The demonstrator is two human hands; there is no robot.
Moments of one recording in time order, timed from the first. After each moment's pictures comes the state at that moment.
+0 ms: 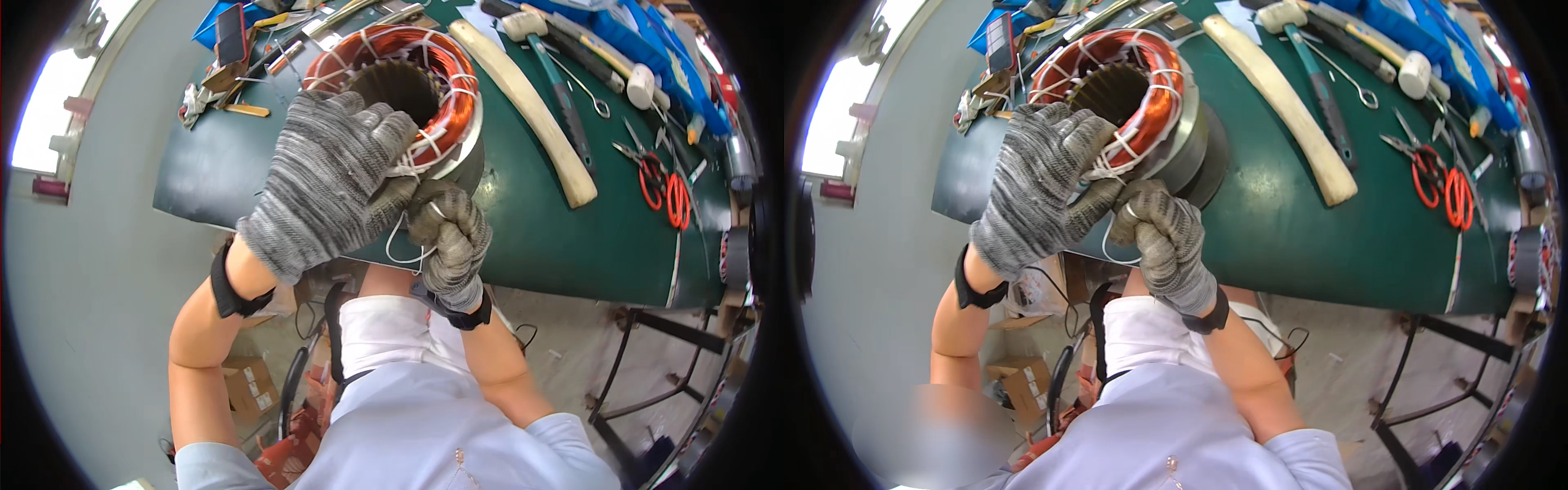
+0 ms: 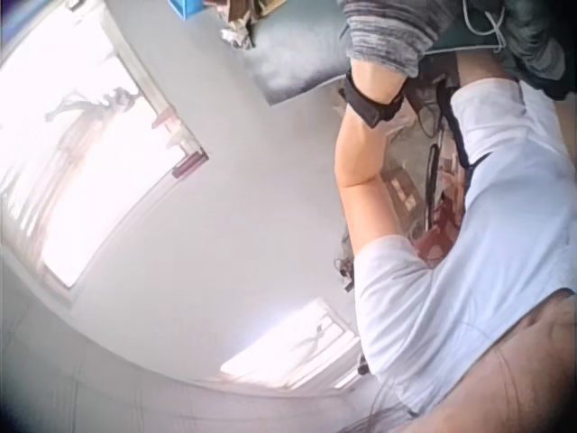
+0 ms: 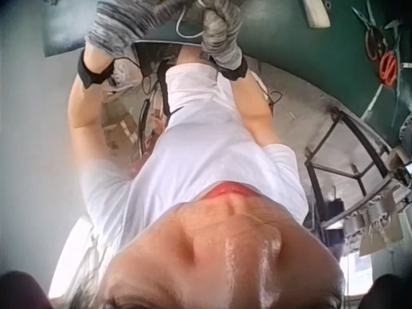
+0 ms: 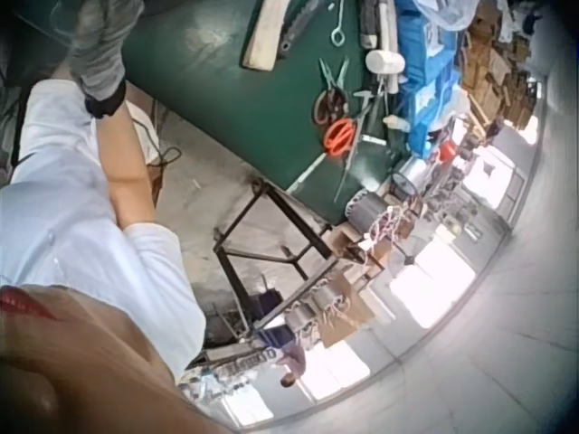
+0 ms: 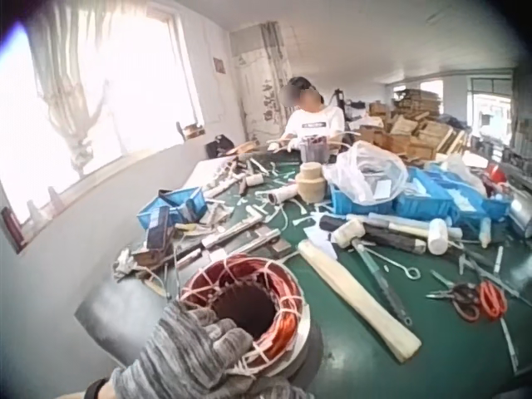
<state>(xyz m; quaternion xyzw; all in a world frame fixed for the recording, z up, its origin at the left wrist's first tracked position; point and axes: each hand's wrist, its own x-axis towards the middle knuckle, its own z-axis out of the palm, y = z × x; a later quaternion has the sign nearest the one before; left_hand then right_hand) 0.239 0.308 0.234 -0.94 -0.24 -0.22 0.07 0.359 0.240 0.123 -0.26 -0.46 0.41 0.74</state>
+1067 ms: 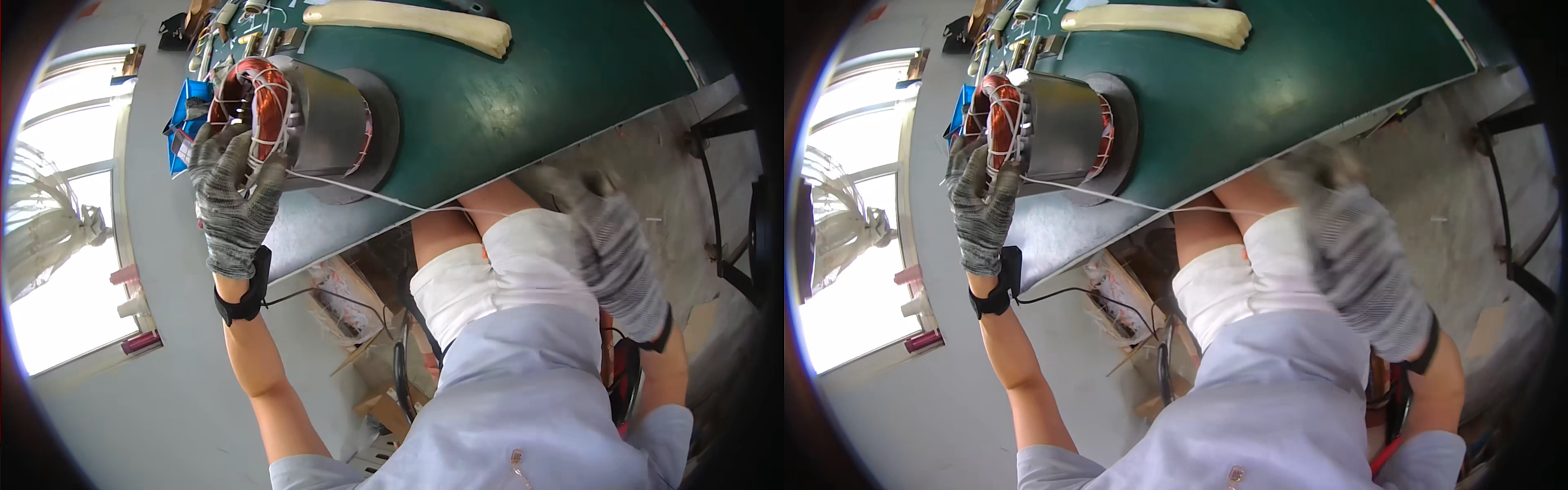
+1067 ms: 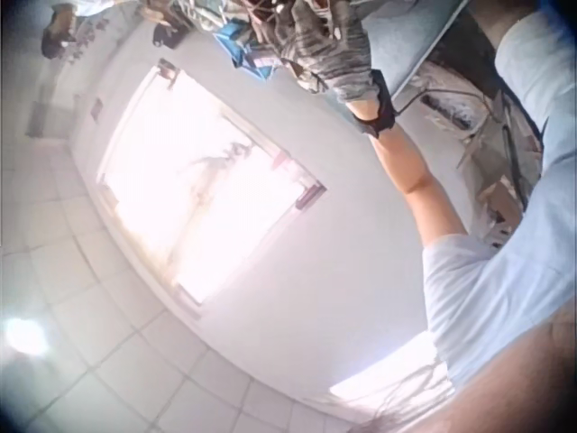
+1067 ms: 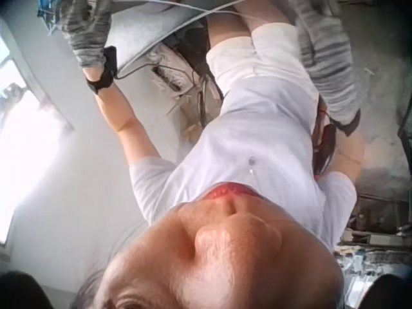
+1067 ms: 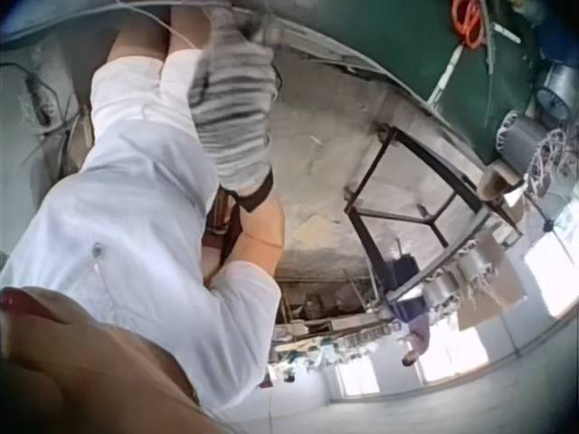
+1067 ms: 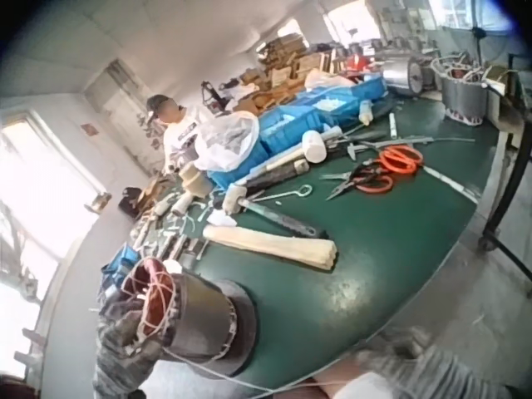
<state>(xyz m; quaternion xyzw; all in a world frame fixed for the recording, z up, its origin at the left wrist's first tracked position) 0.235 0.335 0.236 -0.94 -0.27 -0.19 0.02 0.472 0.058 0.126 -0.76 -0.54 0.20 0.30</state>
